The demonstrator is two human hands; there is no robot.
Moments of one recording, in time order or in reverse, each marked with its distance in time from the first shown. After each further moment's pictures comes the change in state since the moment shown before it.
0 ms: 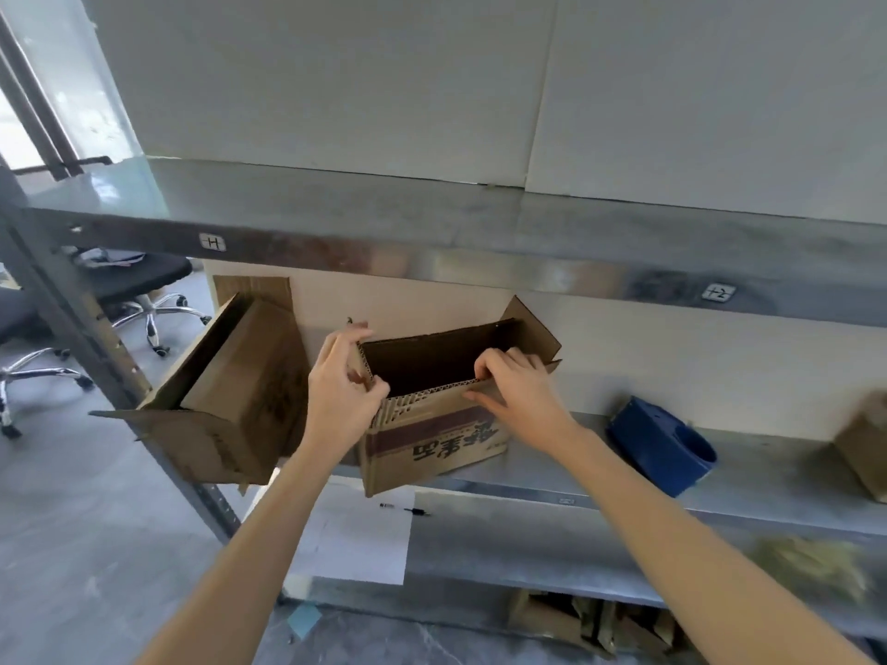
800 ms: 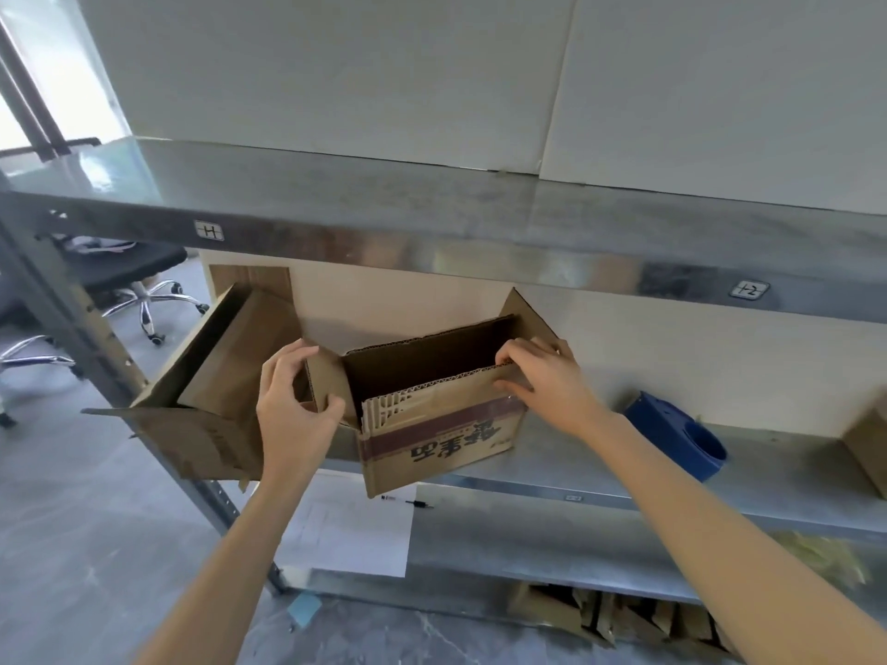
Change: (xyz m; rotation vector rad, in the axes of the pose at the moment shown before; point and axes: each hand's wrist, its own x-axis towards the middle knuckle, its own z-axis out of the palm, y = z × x) left_hand -0.017 -0.050 -0.023 -0.051 0.149 -0.114; right_hand 0.006 0.023 -0.011 -0.091 -0.085 0.017
